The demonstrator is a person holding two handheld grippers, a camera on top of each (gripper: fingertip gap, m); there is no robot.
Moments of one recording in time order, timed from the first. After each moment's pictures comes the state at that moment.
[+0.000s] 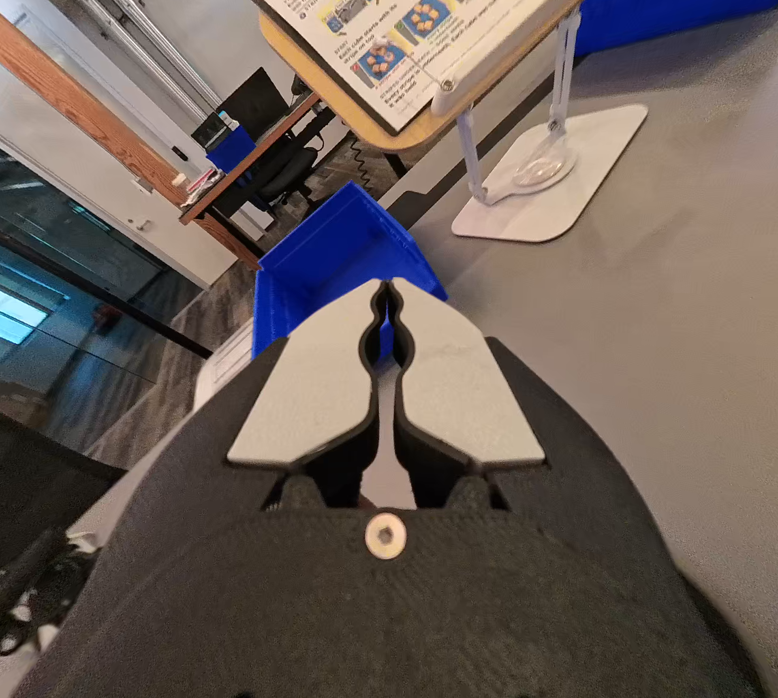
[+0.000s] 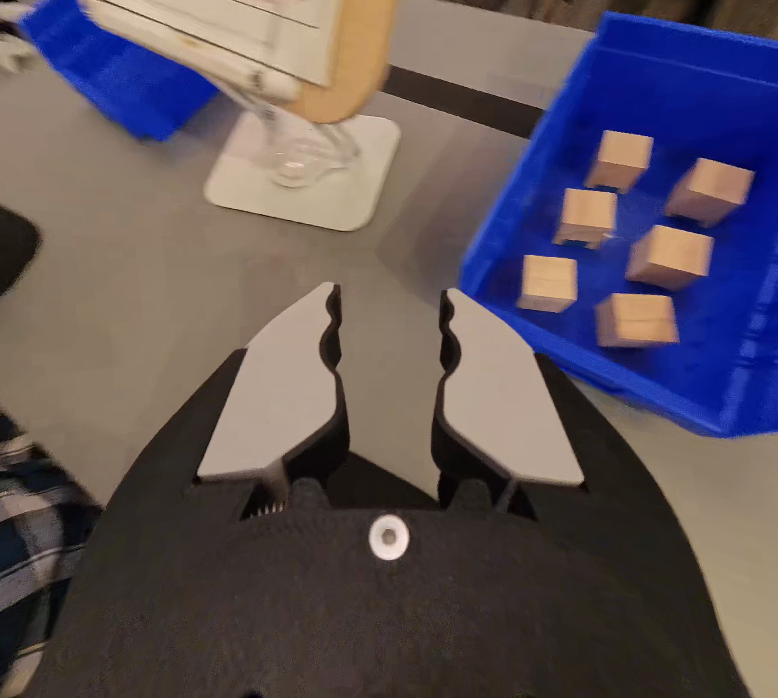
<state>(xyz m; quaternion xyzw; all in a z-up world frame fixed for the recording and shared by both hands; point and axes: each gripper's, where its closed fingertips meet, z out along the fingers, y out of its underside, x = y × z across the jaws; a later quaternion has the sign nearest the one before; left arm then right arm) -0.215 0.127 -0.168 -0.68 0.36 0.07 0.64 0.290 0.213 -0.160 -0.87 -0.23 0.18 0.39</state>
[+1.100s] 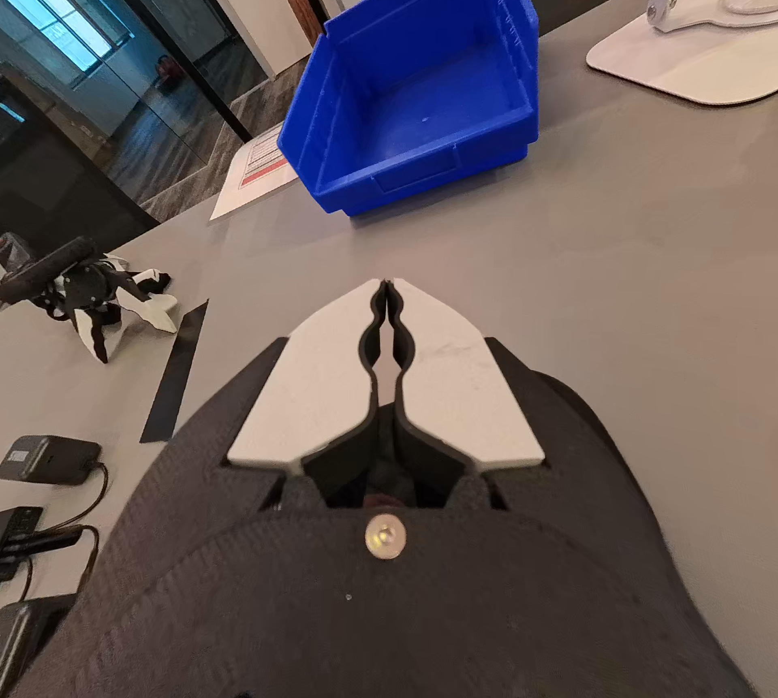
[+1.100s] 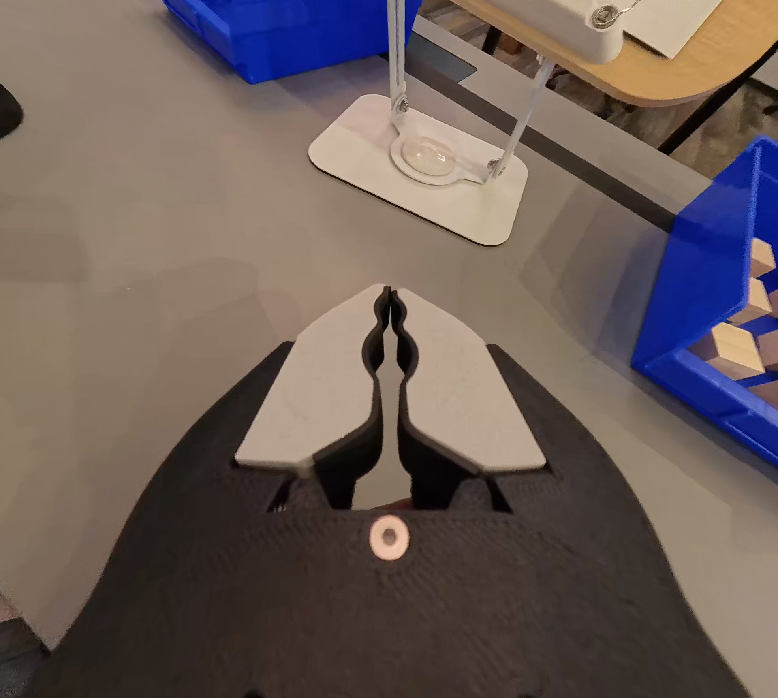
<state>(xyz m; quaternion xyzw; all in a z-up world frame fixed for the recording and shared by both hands) -0.282 0.105 -0.248 -0.81 0.15 0.15 0.55 0.135 0.117 -0.239 -0.78 -0.33 0.09 0.52</state>
